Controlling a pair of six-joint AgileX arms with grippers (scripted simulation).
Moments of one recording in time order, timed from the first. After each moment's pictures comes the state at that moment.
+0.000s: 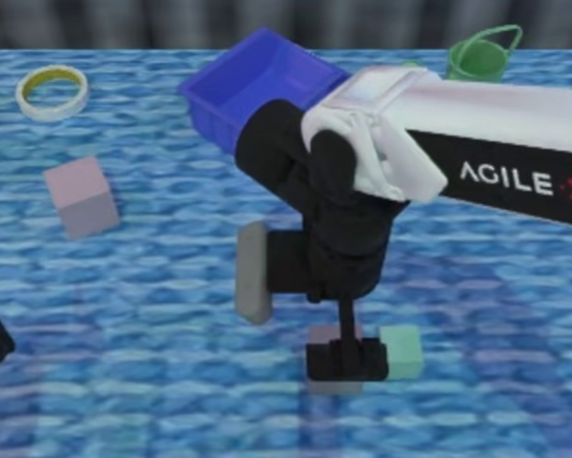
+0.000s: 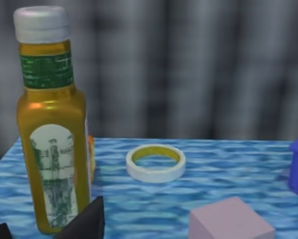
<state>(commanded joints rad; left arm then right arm) 0.02 0.00 0.00 0.00 0.00 0.00 0.81 2.05 1.58 -1.09 -0.01 -0.75</state>
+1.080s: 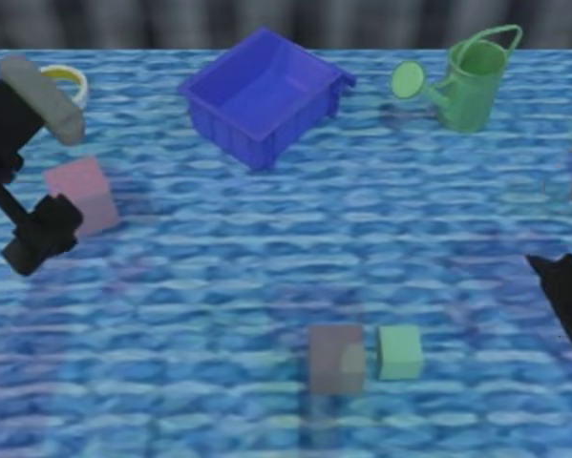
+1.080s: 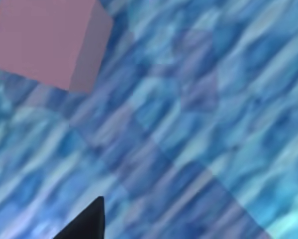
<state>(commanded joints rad) -0.11 1.48 1.18 -0.93 0.17 0.70 0.35 0.98 0.73 -0.50 -0.04 -0.36</state>
